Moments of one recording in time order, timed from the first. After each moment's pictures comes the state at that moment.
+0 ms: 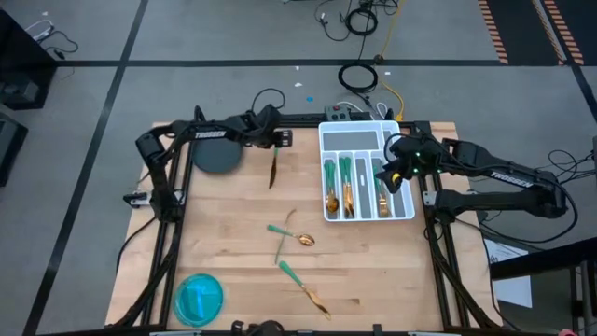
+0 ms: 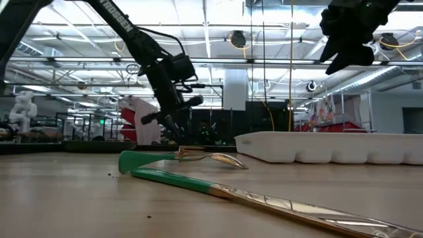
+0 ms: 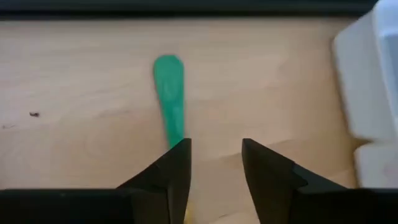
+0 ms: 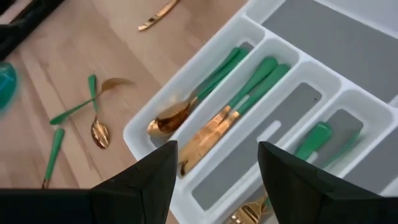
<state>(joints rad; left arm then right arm) 0.61 1.85 1.19 -0.36 -0.03 -0.80 -0.34 0.83 0.88 -0.87 -0.03 0.51</state>
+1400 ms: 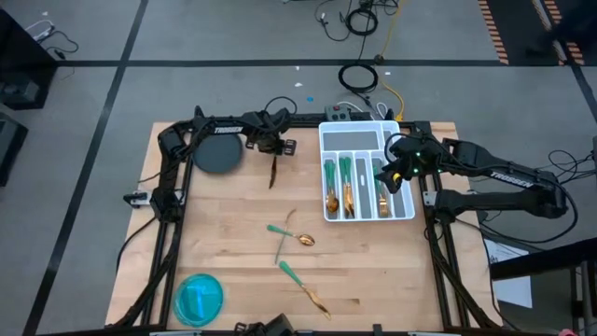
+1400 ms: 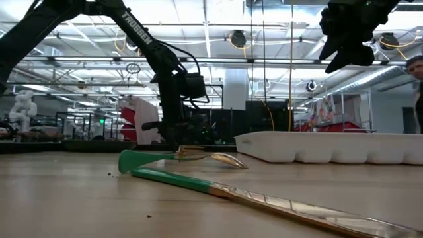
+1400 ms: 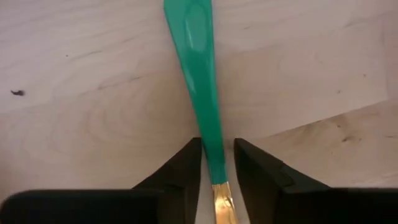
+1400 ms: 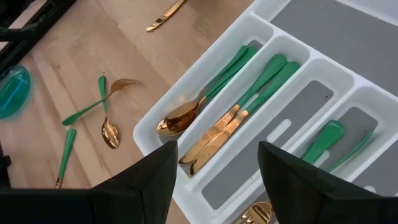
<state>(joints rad) 0.60 2.10 1.39 -0.66 0.01 -0.72 -0.34 0.83 0.88 -0.87 -0.06 0.53</state>
